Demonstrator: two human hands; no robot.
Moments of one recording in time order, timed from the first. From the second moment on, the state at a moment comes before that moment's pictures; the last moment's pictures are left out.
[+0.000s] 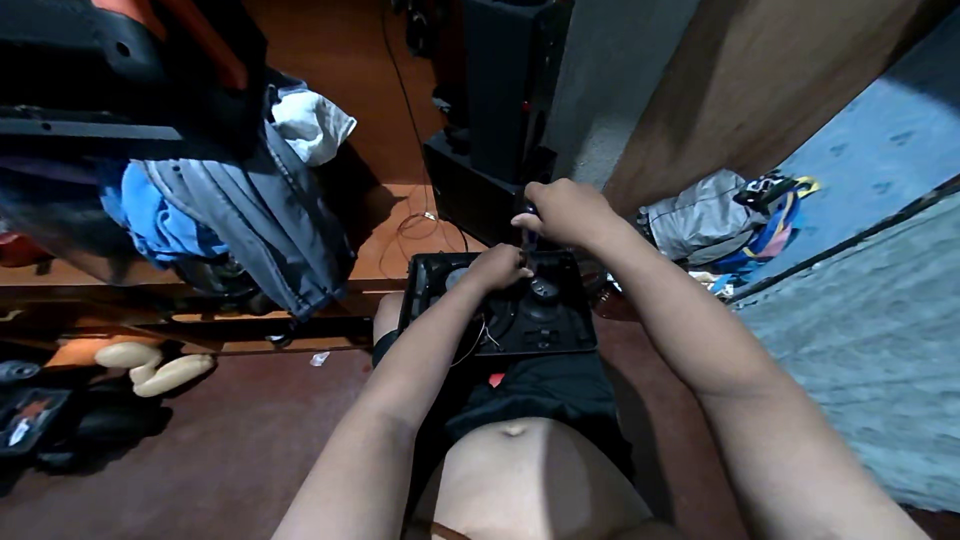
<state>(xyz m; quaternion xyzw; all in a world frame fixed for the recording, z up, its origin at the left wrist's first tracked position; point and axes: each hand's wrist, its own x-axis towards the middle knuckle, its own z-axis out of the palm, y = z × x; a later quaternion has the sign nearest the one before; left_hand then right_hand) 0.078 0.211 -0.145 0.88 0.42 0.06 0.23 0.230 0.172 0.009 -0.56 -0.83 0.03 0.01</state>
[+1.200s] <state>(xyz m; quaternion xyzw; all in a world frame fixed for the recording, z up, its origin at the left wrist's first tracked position) 0.070 0.207 -0.148 0.87 0.40 0.14 0.25 0.242 0.179 -0.013 -0.45 -0.88 0.09 0.15</state>
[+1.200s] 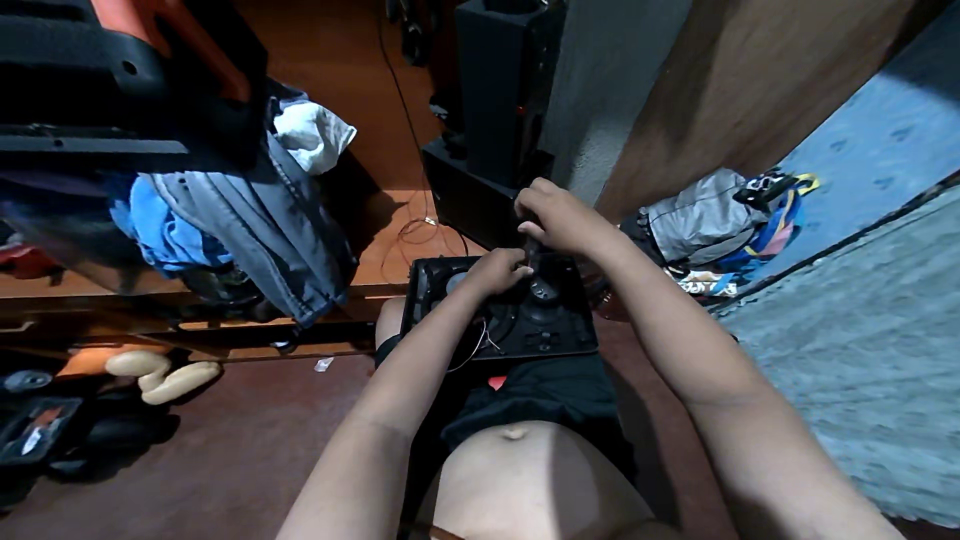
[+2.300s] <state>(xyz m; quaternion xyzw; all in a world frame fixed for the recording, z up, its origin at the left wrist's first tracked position) 0.092 0.210 -0.142 0.88 0.42 -0.09 0.20 0.242 0.146 -0.042 -0.52 -0.79 0.22 0.25</state>
